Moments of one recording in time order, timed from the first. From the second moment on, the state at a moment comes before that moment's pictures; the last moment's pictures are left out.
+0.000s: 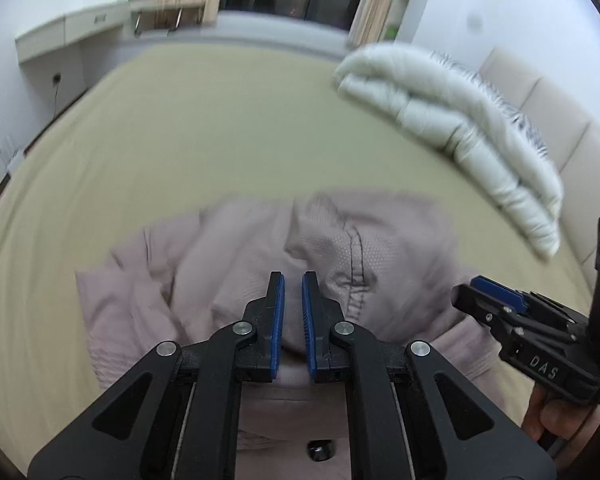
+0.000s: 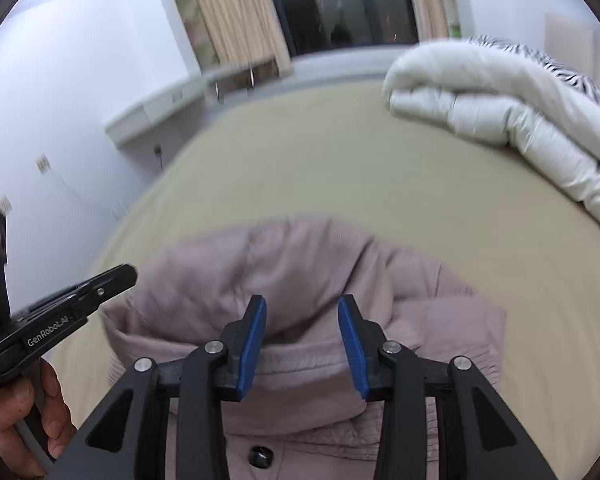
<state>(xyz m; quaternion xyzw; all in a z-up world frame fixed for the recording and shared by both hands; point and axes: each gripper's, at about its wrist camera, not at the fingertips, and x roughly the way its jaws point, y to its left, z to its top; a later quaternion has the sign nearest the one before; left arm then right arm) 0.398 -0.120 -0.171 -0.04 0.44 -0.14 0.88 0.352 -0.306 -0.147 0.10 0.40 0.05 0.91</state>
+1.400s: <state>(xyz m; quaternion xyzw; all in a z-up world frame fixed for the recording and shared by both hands) 0.454 -0.162 -0.205 0.00 0.46 -0.17 0.87 0.448 -0.308 -0.189 0.09 0.44 0.01 0.89</state>
